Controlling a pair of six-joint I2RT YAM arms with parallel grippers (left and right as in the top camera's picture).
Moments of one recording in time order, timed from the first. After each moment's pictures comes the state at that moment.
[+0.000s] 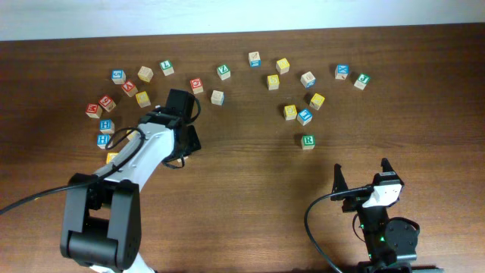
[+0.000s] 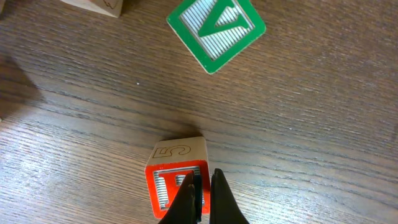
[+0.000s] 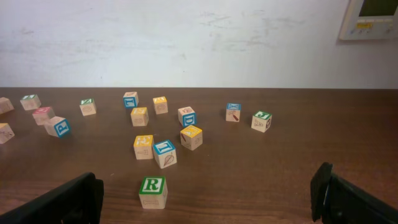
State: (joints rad) left arm -0.25 1.82 1.17 -0.71 -0.13 -0.54; right arm 0.02 0.01 0.01 -0.07 -0.04 0.04
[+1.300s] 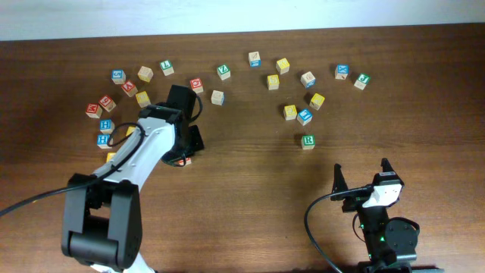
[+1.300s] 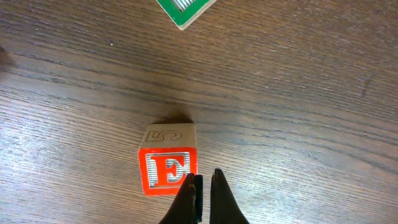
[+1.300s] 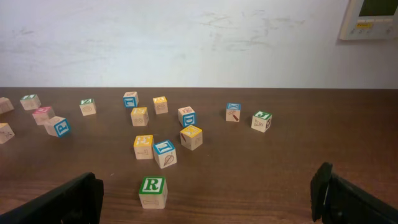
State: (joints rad) left arm -0.25 1.83 1.24 -0.85 -0.04 -0.54; right arm 0.02 0.01 0.01 -0.07 -0.04 0.04
